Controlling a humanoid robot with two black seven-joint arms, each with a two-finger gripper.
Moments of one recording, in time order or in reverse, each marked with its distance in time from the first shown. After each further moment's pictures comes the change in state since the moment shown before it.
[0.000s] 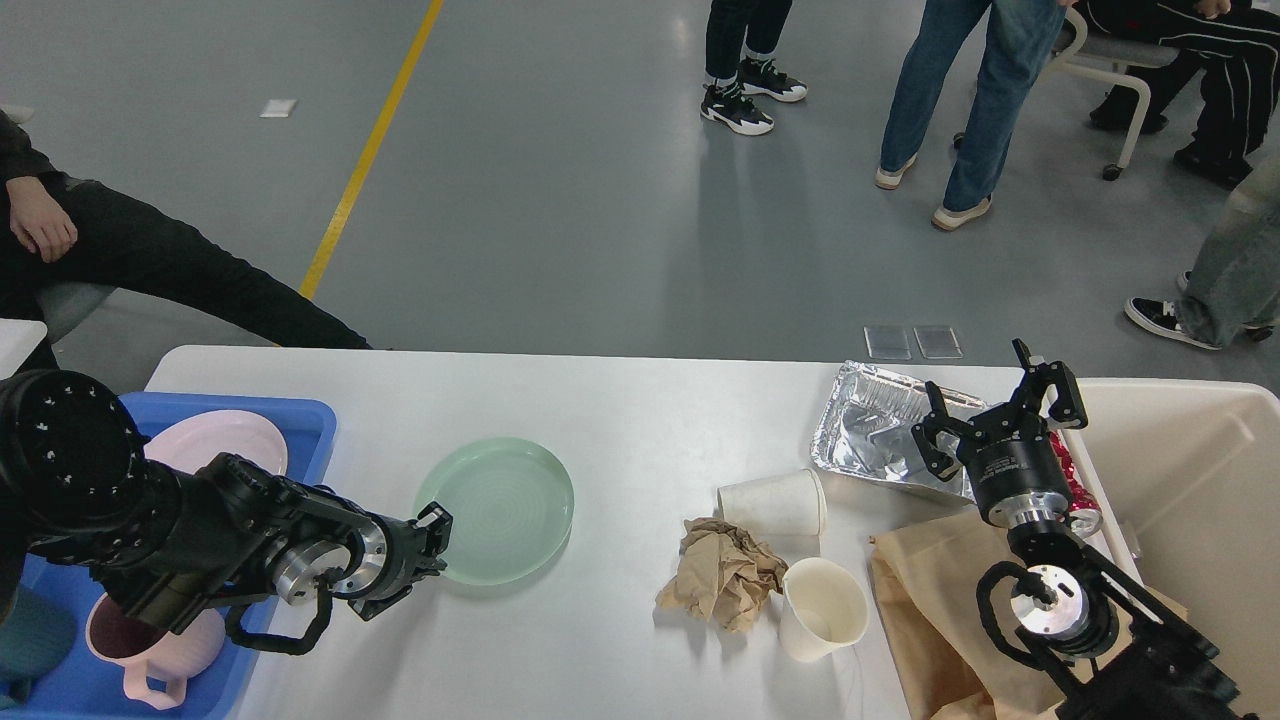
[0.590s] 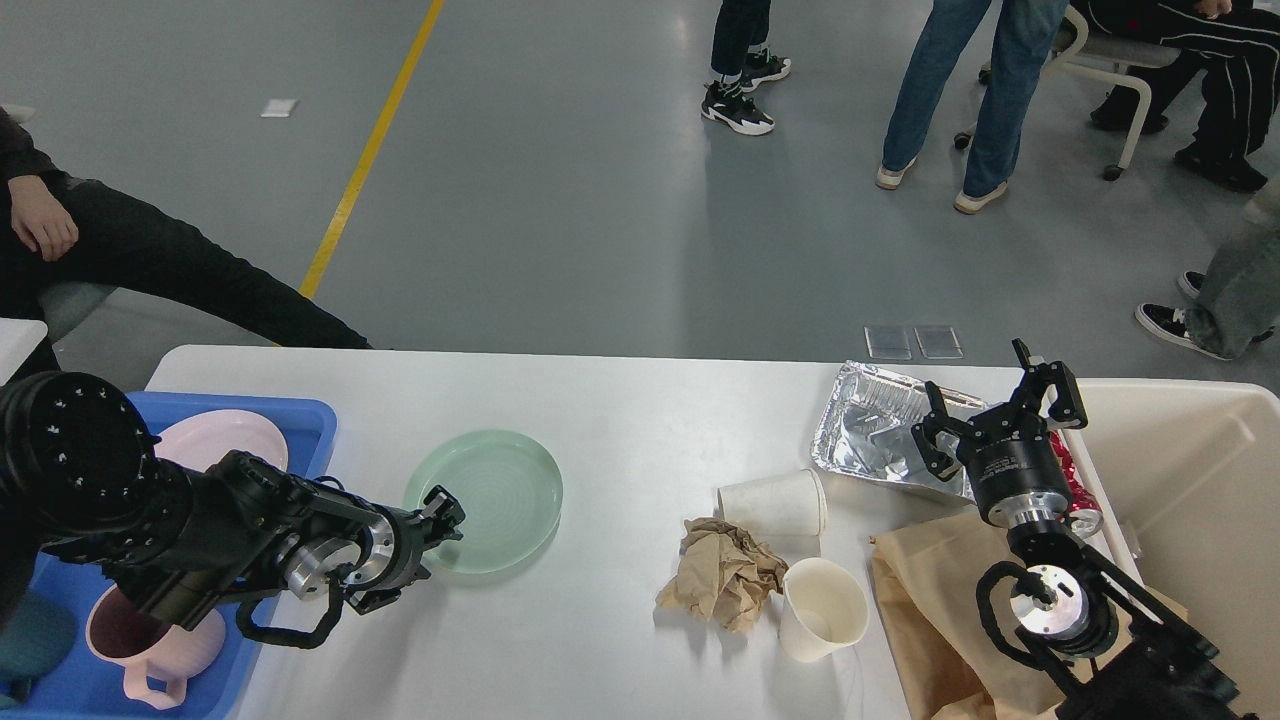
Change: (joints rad) left arm 0.002 -0.013 -0.012 0.020 0.003 0.042 -0.006; right arm 0.000 0.000 0.000 0.000 0.000 0.000 0.000
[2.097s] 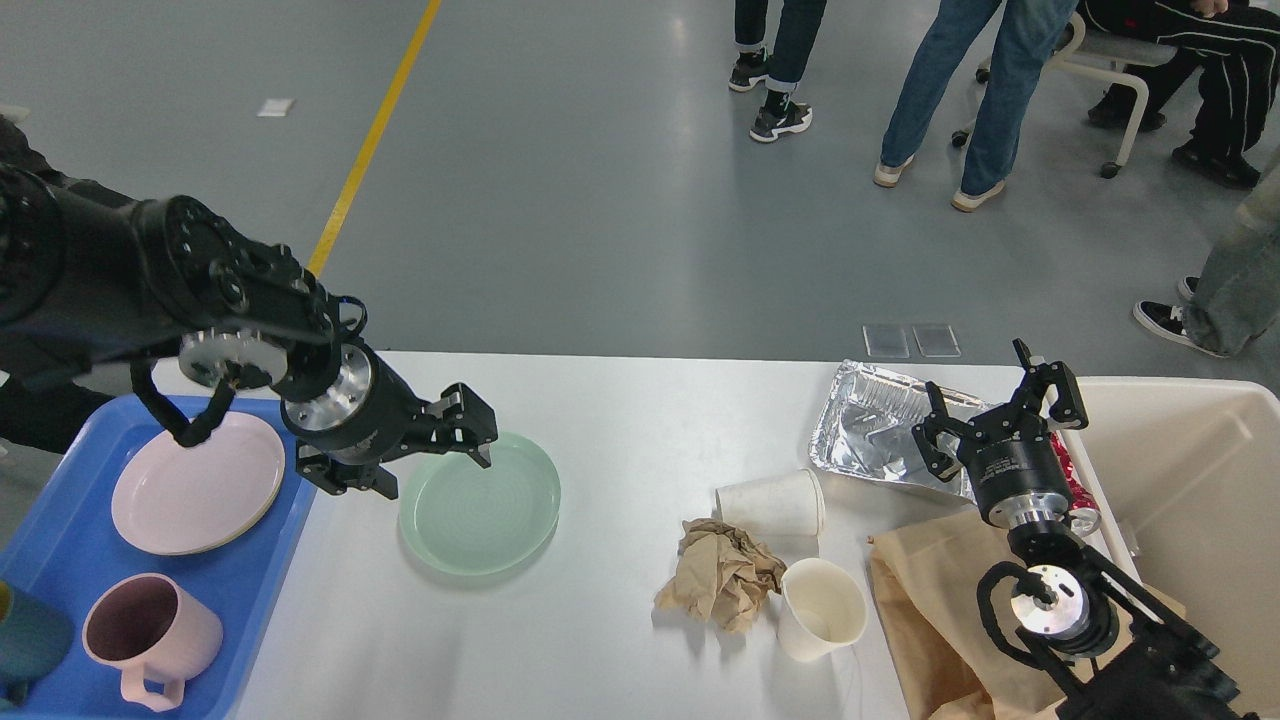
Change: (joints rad) left arm -0.628 -0.007 0.250 -0.318 0.273 -0.471 -0.010; right arm -0.001 -0.001 0.000 0.000 0.000 0.000 0.000
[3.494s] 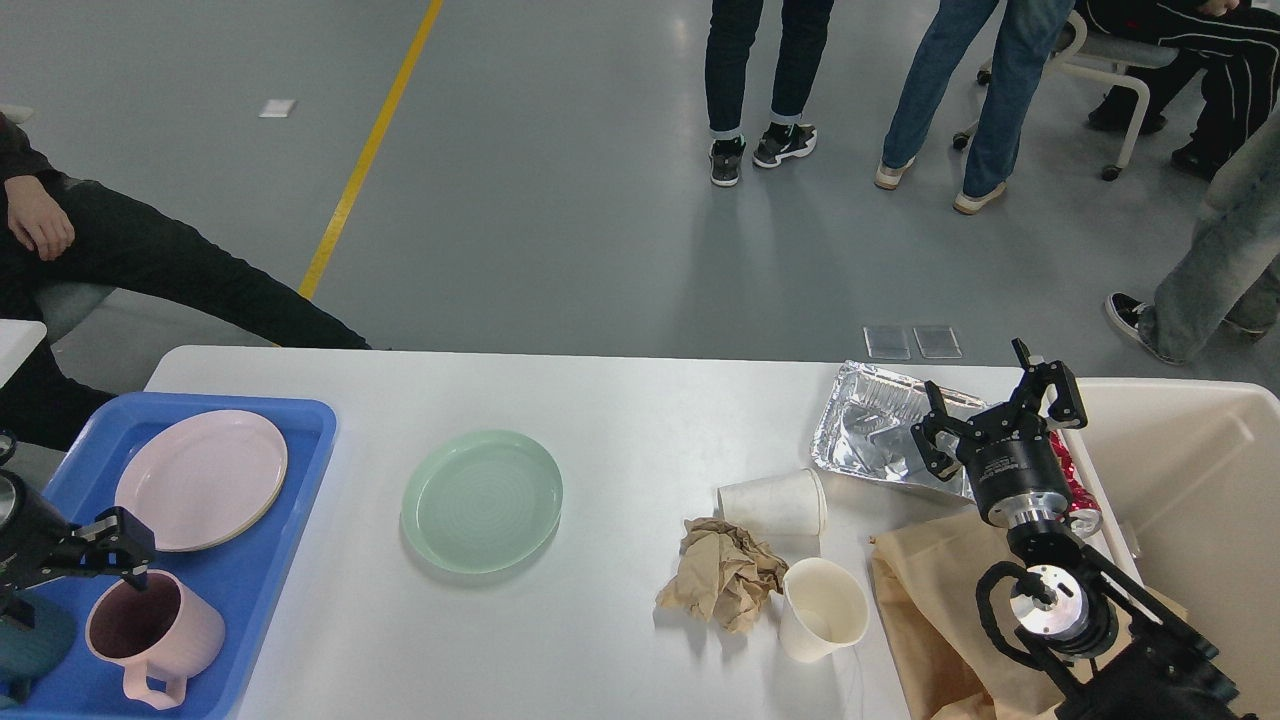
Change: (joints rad) left arm 0.404 0.630 -0.174 0.291 0.634 -0.172 0.148; right arm 0.001 0.001 0.000 0.000 0.000 0.000 0.000
